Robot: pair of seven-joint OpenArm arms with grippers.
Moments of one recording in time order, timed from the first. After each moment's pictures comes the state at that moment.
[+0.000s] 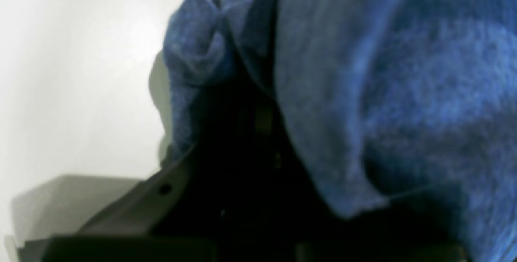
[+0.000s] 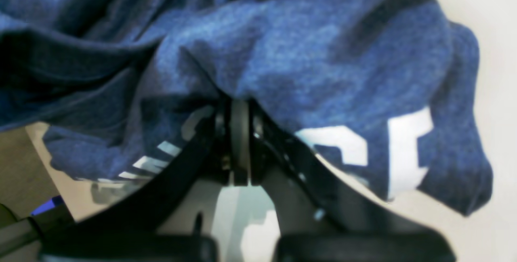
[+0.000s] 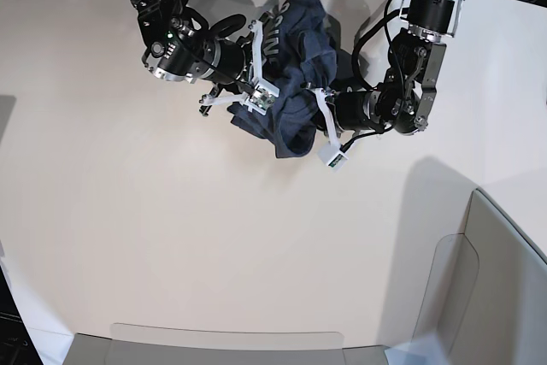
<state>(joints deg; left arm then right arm) -8.0 -15.6 13.9 73.7 -46.7 -30.4 56.1 -7.3 4.8 -16.9 111.4 16.6 38.1 -68.0</state>
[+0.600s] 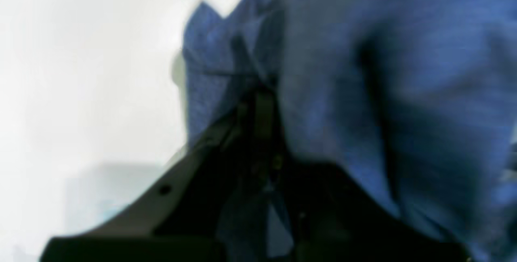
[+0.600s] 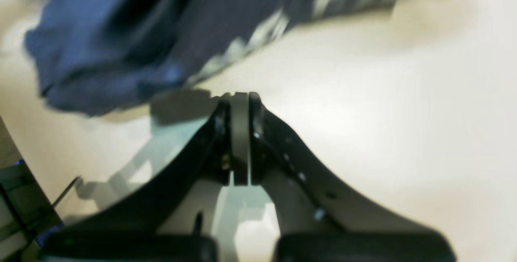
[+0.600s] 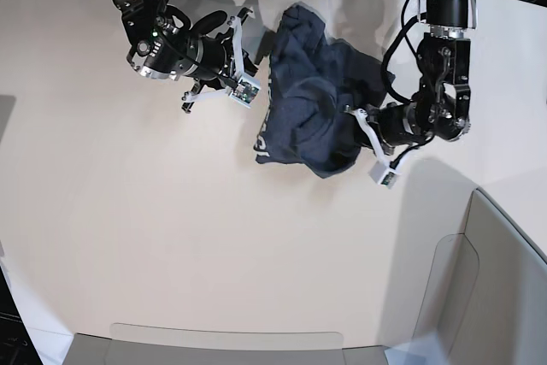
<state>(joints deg) -8.0 -15.6 -2.5 85.0 -40.1 -28.0 61.4 -7.5 10.8 -17.0 111.7 17.0 38.1 -67.9</state>
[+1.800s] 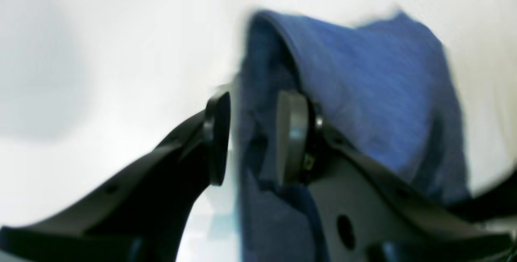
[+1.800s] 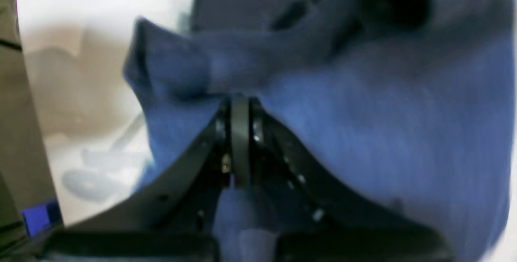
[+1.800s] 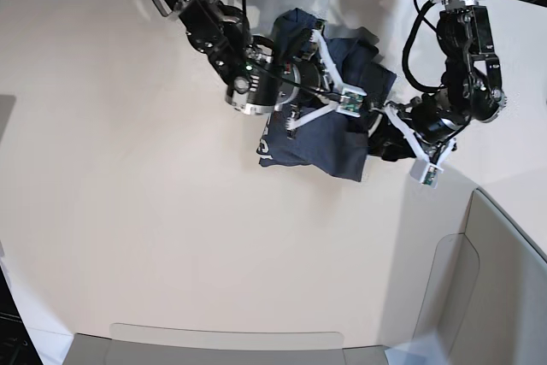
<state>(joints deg) -0.8 -15.5 -14.8 100.7 -40.2 -28.2 61.8 10.2 -3.9 -39.2 96.9 16.8 38.1 -71.2</state>
